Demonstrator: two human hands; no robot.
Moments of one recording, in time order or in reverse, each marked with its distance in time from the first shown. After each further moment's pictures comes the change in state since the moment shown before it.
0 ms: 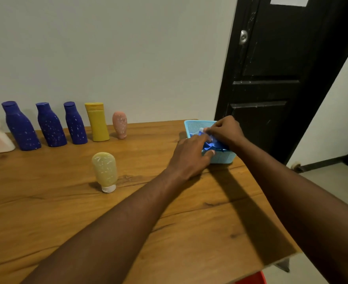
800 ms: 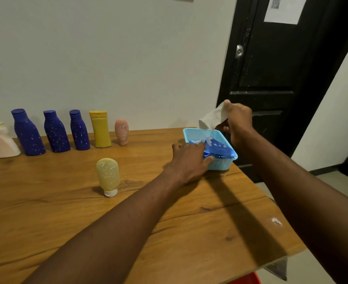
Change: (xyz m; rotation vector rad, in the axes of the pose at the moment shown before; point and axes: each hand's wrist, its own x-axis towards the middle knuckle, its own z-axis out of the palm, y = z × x) left_hand 0.008 0.008 -0.014 0.287 -0.120 0.027; right_hand -0.019 -0.058 -0.049 0.814 0.269 0.126
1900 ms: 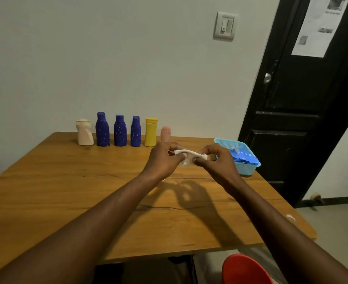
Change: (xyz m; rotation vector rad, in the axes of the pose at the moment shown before) left_hand -0.176 -0.059 -0.143 -0.645 0.354 -0.284; right_hand -0.213 0.013 0.033 -0.331 -0.494 -0.381
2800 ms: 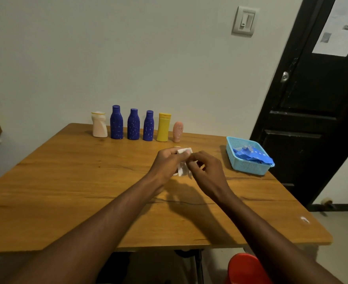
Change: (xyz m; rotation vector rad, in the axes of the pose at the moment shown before) left_hand -0.024 -0.024 -0.014 -0.525 -0.043 -0.345; right_hand -0.031 -0.016 0.062 -0.135 -0.091 -0.204
